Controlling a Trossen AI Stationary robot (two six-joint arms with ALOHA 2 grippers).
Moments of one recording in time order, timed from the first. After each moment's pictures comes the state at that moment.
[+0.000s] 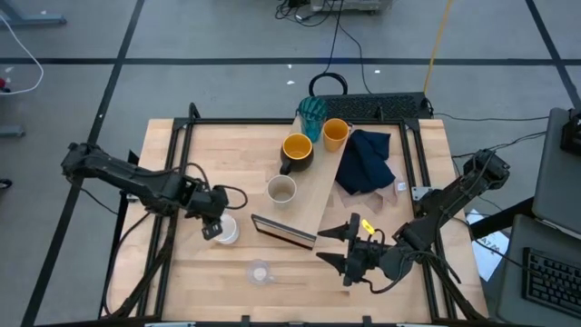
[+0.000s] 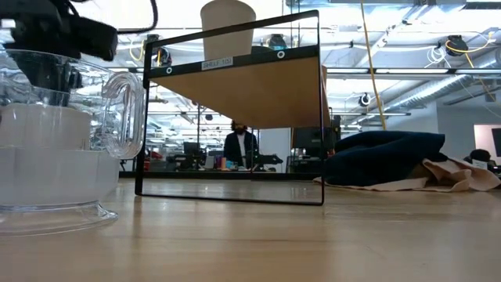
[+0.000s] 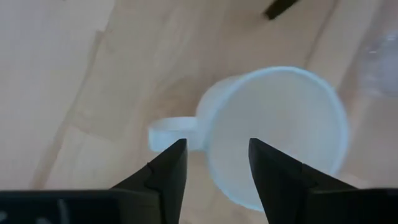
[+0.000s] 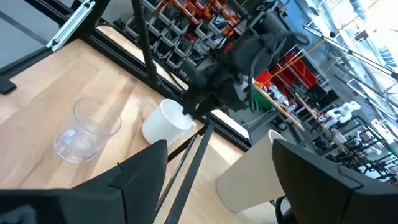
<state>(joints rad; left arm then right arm) -0.25 1.10 0.79 -0.98 -0.01 -0.69 0.72 1.46 0.98 0.21 0.89 -0.49</state>
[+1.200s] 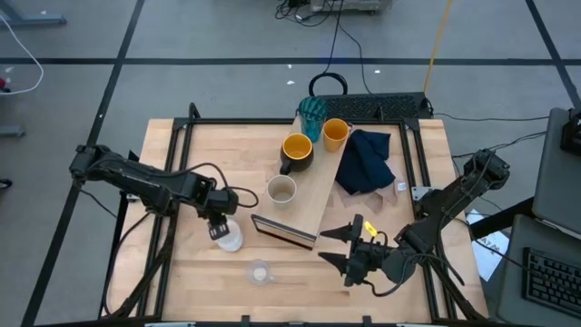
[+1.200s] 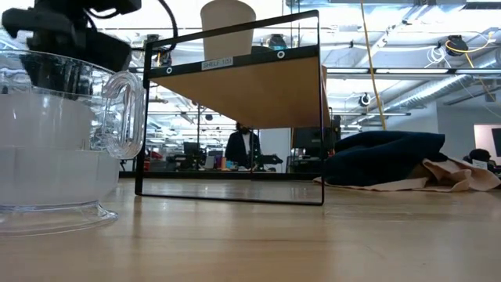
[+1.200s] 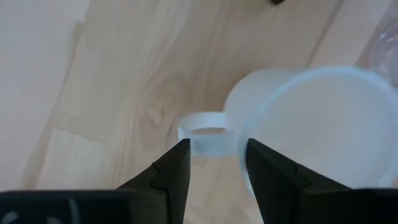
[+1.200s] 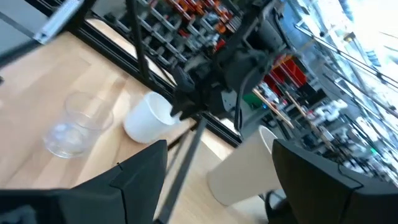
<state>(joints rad) -0.18 1.24 0.84 -0.98 0.08 -0.62 0.75 1.46 0.98 0.21 0.95 -0.51</state>
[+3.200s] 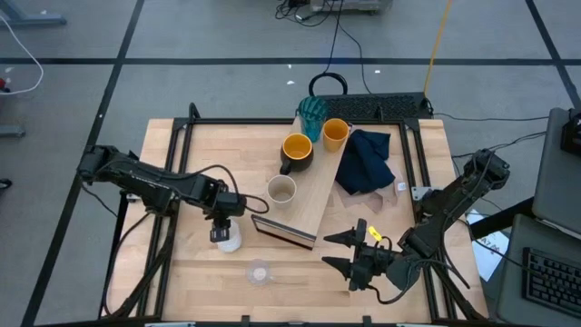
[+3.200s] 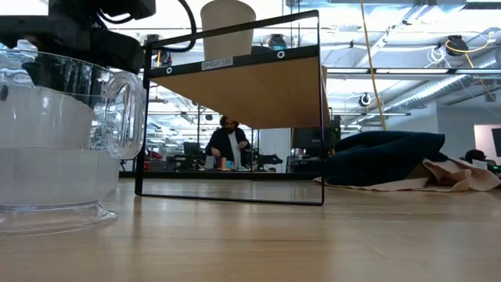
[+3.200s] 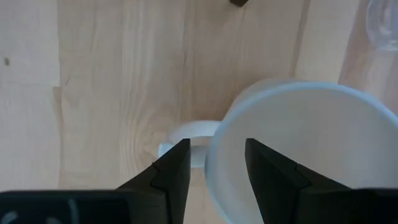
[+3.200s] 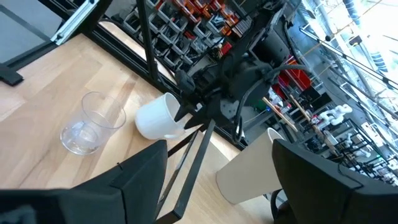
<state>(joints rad) -0.18 1.34 0.88 -0.93 0.09 -0.32 0.79 1.46 0.98 0.18 0.97 -0.49</state>
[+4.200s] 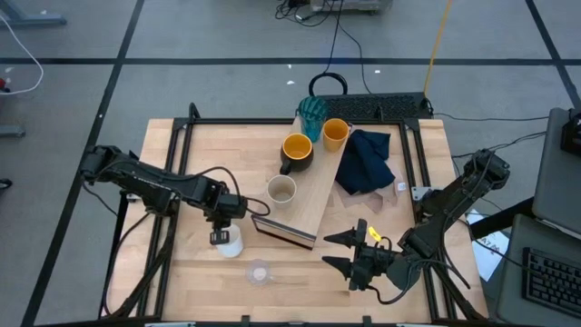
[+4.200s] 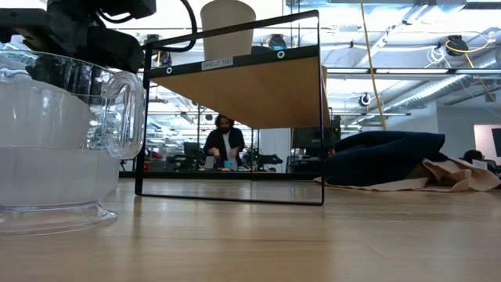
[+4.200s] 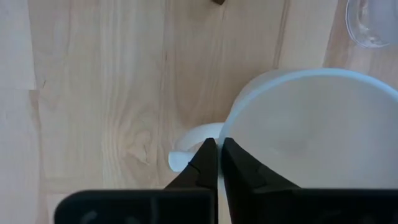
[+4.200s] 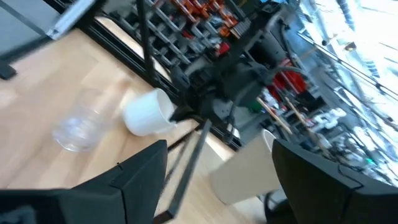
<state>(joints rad) -0.19 1.36 0.88 -0.92 0.12 -0.31 0.79 1.46 0.98 0.19 0.98 -0.54</state>
